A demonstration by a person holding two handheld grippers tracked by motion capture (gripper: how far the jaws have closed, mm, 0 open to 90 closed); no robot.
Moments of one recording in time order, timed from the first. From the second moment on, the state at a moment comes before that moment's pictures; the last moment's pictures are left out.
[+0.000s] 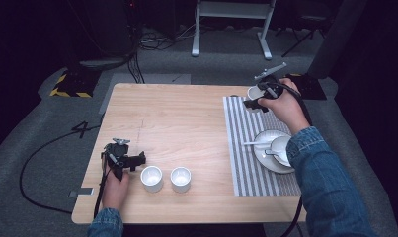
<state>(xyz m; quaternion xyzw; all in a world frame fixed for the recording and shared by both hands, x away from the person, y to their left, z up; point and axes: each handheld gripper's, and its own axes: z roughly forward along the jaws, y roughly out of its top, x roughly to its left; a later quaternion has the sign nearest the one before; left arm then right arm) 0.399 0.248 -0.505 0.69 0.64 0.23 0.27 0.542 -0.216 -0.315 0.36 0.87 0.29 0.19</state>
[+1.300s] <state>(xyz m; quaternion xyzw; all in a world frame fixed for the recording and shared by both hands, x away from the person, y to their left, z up) 0.398 0.248 -0.505 0.69 0.64 0.23 0.27 0.601 -0.233 -0.441 0.44 0.85 0.23 0.15</state>
